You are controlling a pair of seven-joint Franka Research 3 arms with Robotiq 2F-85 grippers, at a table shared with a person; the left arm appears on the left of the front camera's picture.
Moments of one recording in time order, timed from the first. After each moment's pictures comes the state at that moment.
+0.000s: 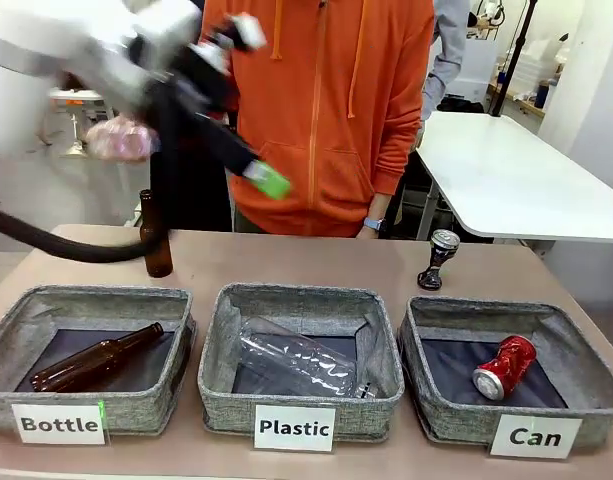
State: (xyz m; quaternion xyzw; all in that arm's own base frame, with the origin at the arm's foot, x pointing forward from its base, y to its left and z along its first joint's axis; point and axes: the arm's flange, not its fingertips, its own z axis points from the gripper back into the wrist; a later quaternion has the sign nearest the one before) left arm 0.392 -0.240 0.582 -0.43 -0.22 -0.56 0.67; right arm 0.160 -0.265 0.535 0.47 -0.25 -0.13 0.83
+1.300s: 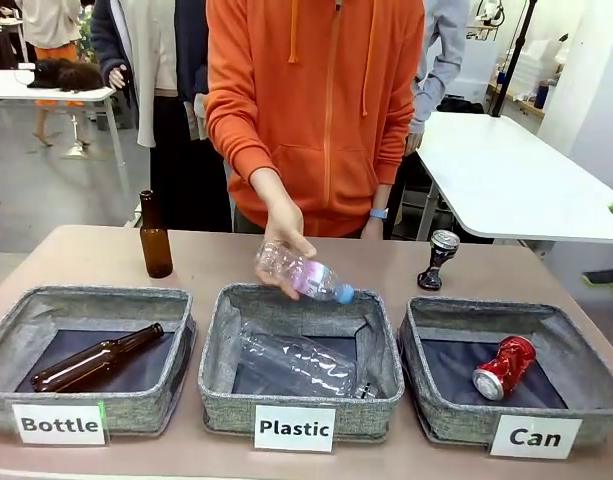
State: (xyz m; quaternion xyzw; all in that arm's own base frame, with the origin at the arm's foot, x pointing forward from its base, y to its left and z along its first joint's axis) left arm 0.322 0.214 0.461 -0.67 -0.18 0.14 0.70; right arm 0.293 -0.054 0.488 0.65 -0.02 -0.01 0.76
